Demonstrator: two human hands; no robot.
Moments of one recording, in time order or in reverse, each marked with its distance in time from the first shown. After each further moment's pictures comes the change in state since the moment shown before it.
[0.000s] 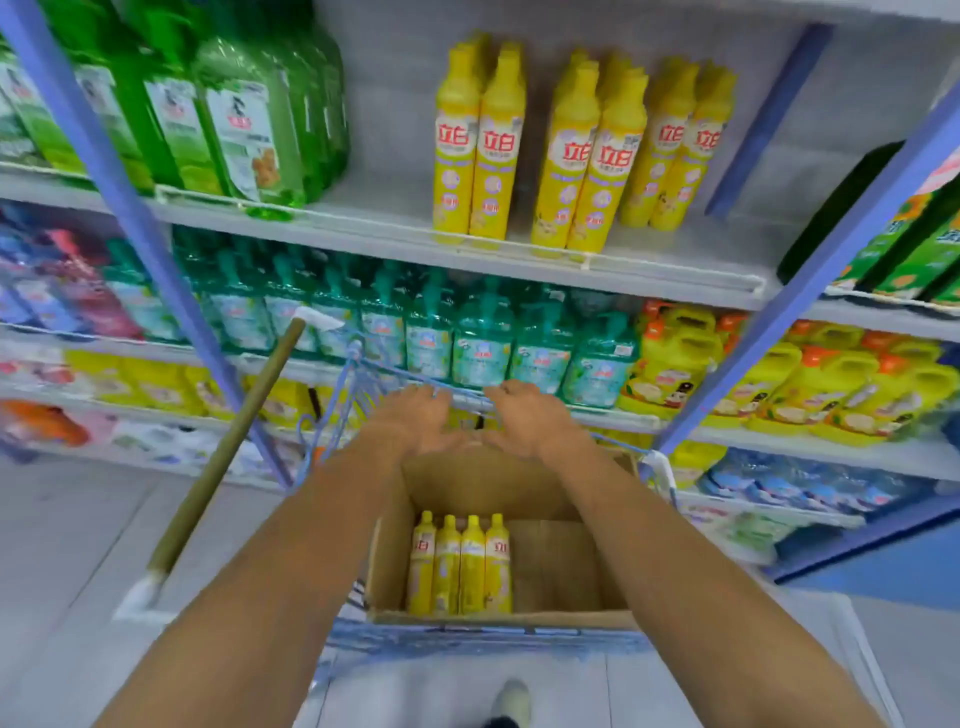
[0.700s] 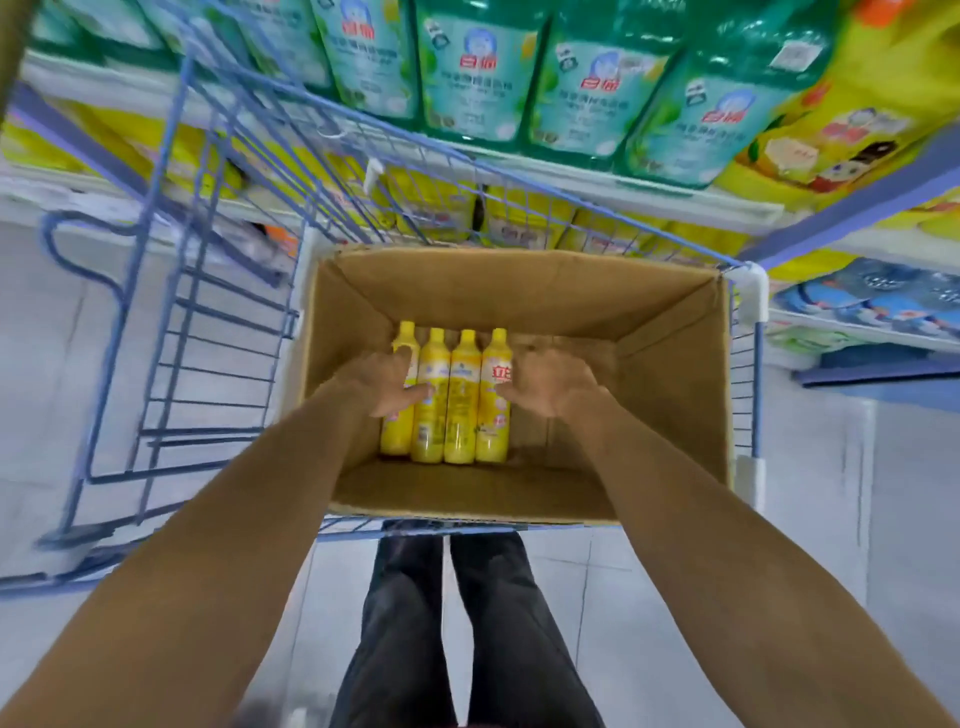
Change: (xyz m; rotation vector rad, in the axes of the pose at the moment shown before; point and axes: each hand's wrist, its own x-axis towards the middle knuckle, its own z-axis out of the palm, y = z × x) left_hand 0.082 -0.019 0.284 -0.238 -0.518 -0.191; right_hand 0.047 0.077 0.290 0.183 -0.524 0.114
